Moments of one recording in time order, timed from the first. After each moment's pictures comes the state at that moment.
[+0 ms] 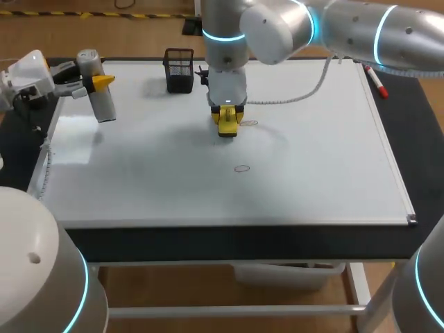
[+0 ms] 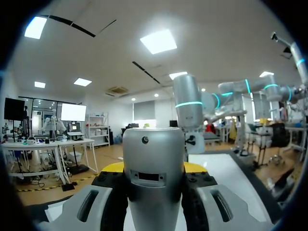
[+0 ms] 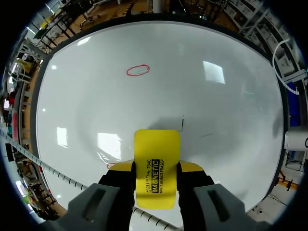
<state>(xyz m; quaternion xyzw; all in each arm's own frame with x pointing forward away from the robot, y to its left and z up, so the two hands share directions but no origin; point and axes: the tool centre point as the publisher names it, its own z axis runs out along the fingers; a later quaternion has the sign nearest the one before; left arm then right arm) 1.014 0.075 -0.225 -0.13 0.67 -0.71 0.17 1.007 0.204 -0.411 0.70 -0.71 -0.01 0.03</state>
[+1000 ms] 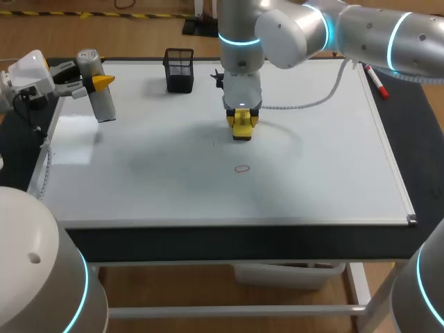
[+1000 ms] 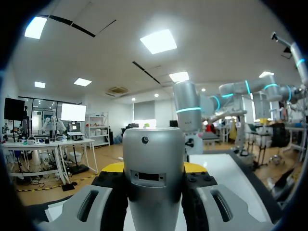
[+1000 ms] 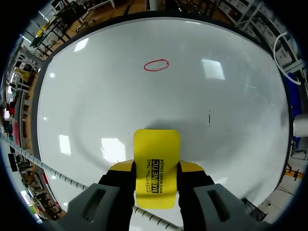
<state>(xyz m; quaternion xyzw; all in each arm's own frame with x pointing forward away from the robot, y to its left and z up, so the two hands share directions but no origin) 1.014 0.075 -0.225 -0.13 0.67 -0.71 0.17 1.008 0.162 -0.425 0.68 -0.73 -0.02 0.04</state>
